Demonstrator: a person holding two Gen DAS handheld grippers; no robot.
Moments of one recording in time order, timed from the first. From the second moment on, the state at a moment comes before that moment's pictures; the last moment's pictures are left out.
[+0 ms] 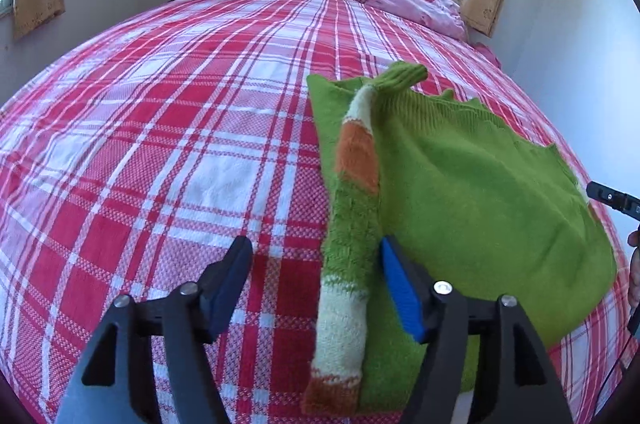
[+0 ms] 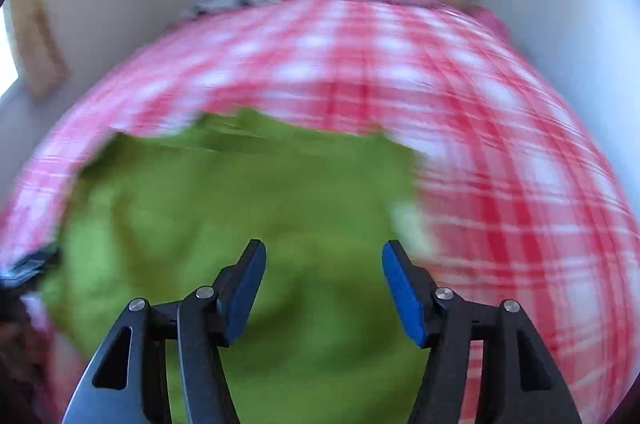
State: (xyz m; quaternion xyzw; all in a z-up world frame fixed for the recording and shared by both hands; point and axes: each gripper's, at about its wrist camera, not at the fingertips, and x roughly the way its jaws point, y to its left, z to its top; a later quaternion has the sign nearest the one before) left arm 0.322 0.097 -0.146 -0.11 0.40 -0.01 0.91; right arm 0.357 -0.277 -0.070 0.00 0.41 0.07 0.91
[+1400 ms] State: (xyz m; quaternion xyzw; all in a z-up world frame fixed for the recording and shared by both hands) left arm 0.319 0.090 -0.152 -0.09 0.41 -0.01 0.91; right arm 0.411 -0.051 -0.092 -0.11 0.41 0.21 0.88
